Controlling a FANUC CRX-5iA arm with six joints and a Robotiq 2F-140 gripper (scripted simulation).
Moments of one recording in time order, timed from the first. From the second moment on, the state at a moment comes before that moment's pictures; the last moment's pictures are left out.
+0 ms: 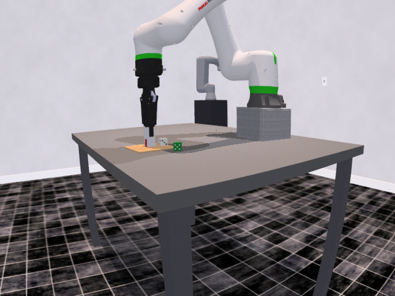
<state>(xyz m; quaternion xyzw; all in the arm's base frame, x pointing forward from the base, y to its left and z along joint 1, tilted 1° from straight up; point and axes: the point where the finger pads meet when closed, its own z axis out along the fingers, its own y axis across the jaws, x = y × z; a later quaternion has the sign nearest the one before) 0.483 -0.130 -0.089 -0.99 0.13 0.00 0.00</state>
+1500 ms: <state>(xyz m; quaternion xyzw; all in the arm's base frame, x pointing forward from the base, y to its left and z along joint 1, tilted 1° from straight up) 0.483 -0.130 -0.045 -0.99 0.13 0.00 0.00</state>
